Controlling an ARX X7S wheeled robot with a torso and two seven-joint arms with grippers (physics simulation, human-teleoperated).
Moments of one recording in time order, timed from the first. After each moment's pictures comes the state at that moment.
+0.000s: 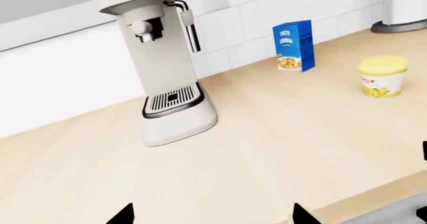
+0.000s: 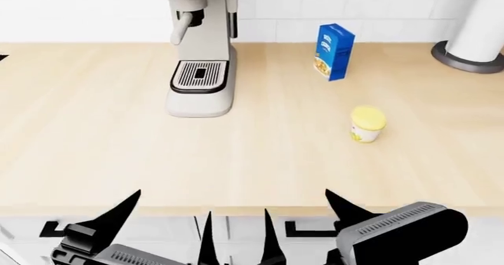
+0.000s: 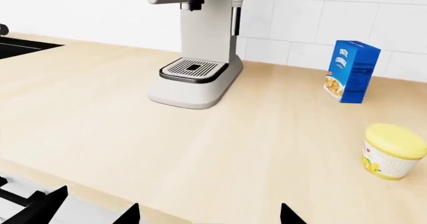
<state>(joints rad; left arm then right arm) -1.13 -0.93 1.87 1.05 -0.90 -0.18 -1.57 0.43 0.16 0.13 -1.05 2.08 1.57 1.57</state>
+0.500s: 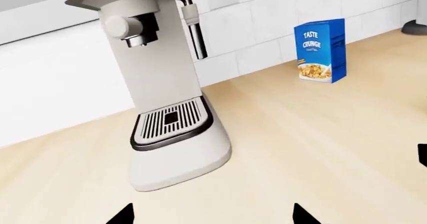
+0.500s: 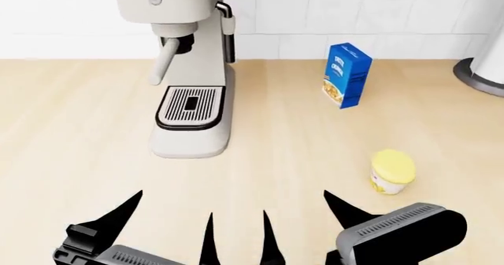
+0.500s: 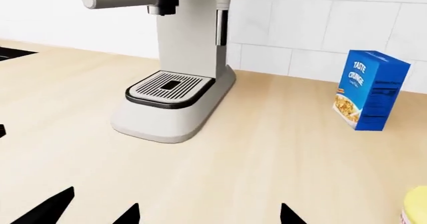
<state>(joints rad) -1.13 -0.93 1.87 1.05 -0.90 -0.18 -1.57 0.42 0.15 0.13 -1.05 2.09 1.57 1.57</state>
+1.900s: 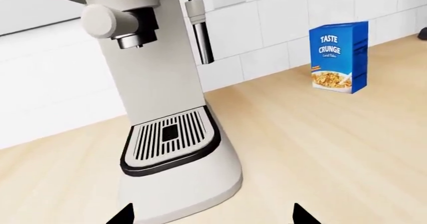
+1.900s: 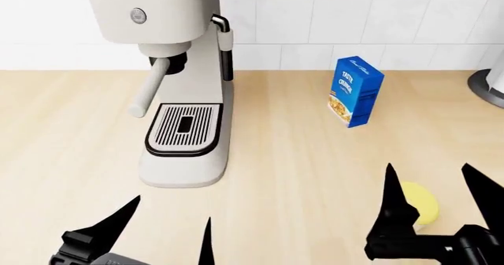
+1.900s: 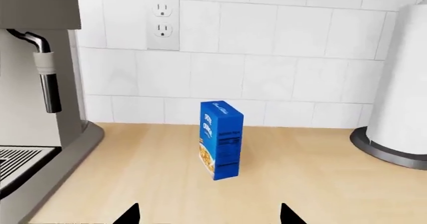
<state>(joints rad) -1.14 -0.95 1.95 1.05 -0.83 -0.11 -1.57 0.45 0.47 0.65 -1.05 2.30 1.49 1.57</state>
